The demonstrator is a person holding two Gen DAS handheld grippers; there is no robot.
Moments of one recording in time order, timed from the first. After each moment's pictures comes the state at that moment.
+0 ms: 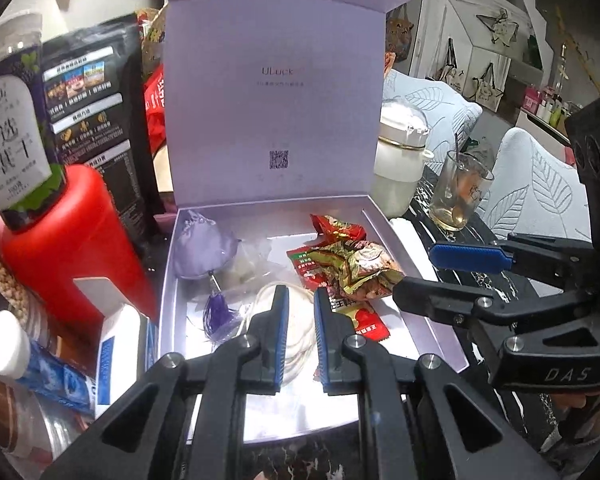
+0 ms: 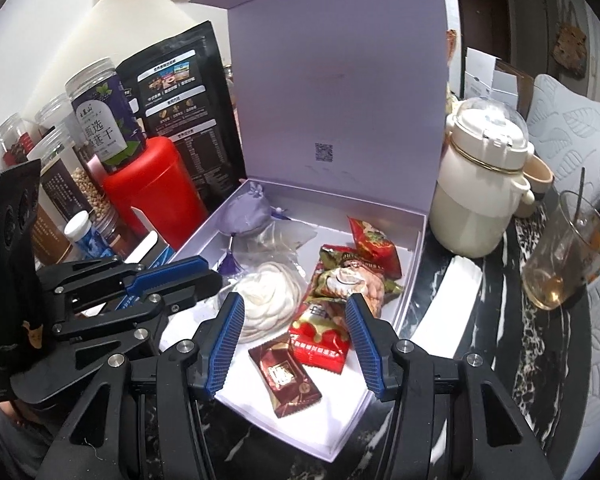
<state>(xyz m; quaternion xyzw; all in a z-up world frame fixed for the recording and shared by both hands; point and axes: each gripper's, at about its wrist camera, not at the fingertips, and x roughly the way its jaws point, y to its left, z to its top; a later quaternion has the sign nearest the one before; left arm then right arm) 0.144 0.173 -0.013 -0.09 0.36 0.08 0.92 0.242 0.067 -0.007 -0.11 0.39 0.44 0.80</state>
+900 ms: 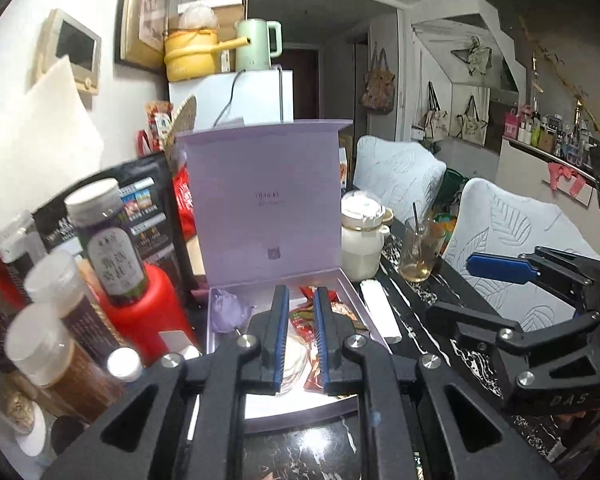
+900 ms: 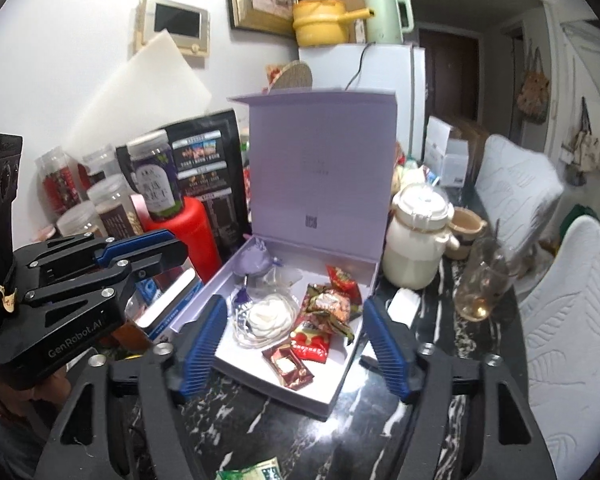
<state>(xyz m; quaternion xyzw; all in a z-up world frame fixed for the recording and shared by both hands) 0.061 0.133 0.092 -0.03 0.26 0.10 0.96 0.158 0.005 0.085 -0.10 0.28 0.40 0.87</state>
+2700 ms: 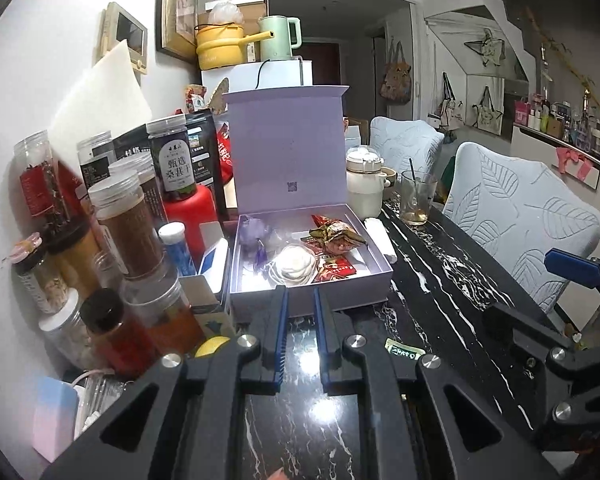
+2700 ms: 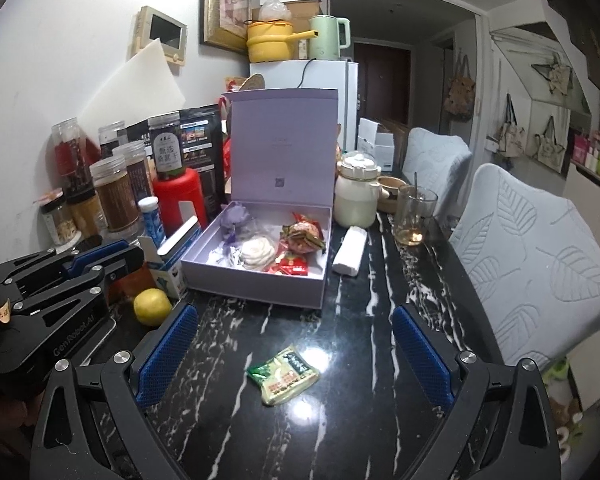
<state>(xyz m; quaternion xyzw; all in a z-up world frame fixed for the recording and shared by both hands) -0.070 0.085 0.045 -0.03 0.28 0.14 0.95 0.001 -0.055 0.055 -0.09 0.26 0.28 0.92</state>
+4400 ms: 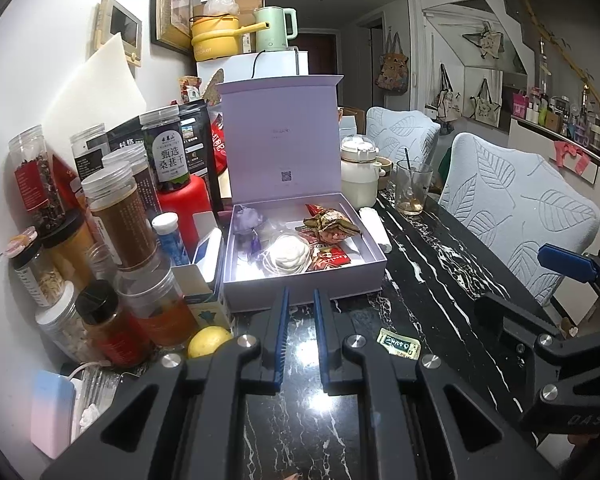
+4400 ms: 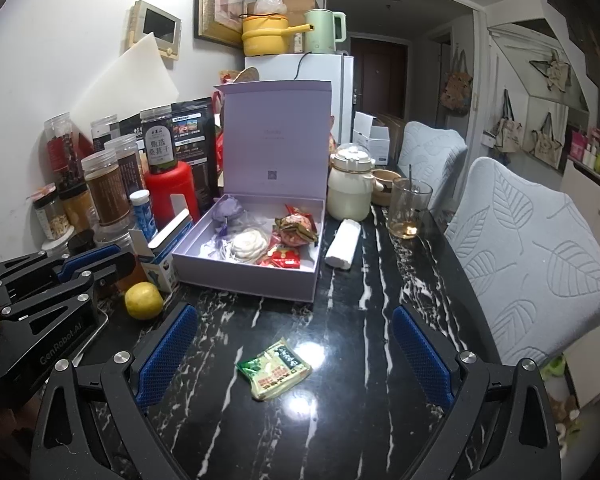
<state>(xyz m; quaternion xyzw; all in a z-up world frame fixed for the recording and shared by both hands) -0.068 0.082 0.043 -0.03 0.29 0.14 0.95 0.008 -0.062 0.049 -0.09 0.28 0.28 0.92</state>
